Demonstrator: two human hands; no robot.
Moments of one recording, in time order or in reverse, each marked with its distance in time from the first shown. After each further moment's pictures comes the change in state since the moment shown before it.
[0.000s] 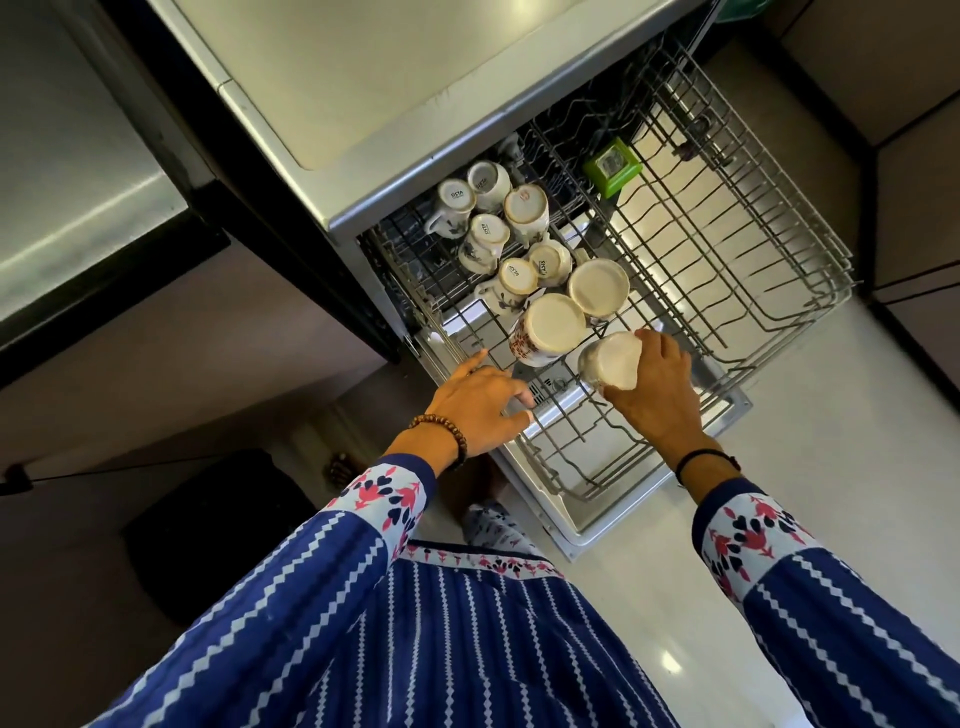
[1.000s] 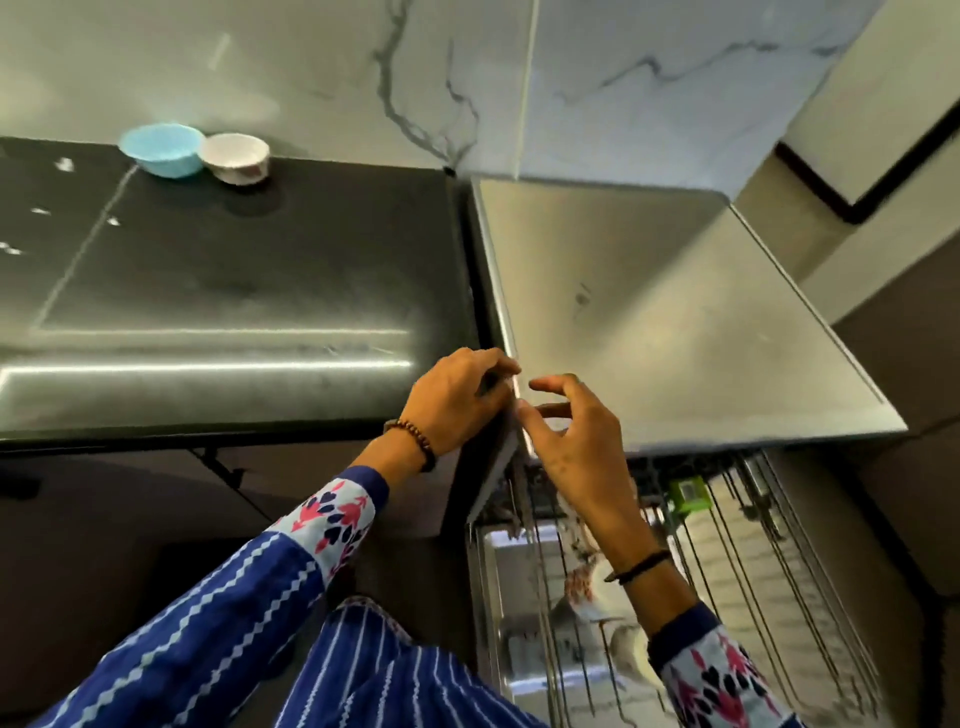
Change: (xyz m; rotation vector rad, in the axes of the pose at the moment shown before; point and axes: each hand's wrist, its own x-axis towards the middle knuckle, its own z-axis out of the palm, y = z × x) left_hand -0.143 -0.005 -0.253 -0.172 0.973 -0.202; right_hand -0.076 -0.315 -0.137 0.477 0.011 -0.817
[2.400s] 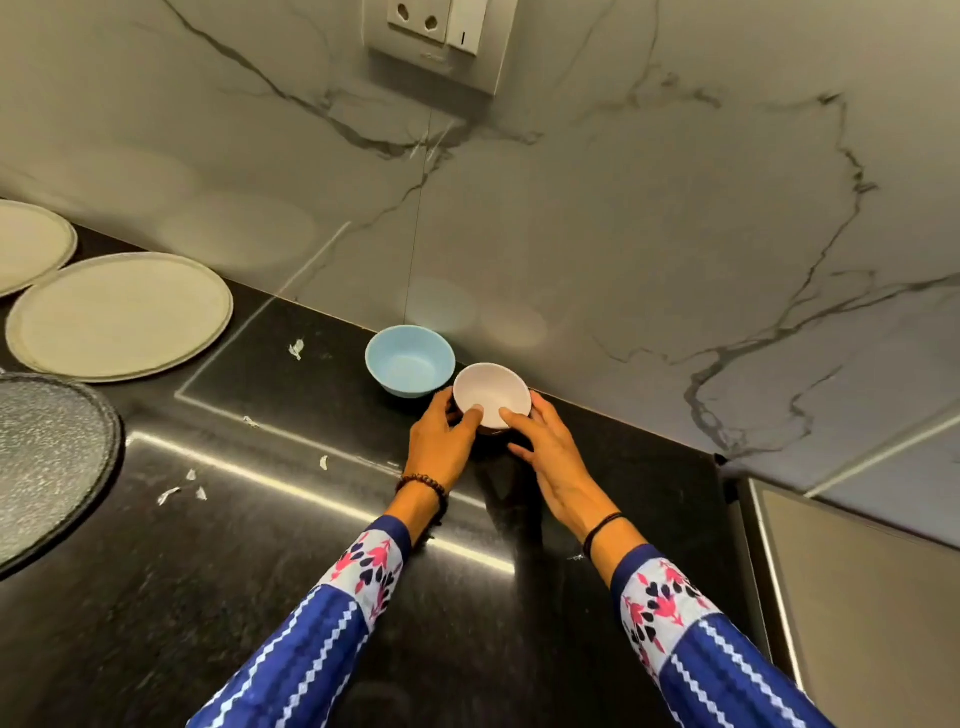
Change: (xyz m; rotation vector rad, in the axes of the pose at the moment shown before) left_hand 0.226 -0.365 -0.271 -0.653 0.636 -0.684; right_hand 0.417 -0.195 0.396 0.546 -0.559 0.246
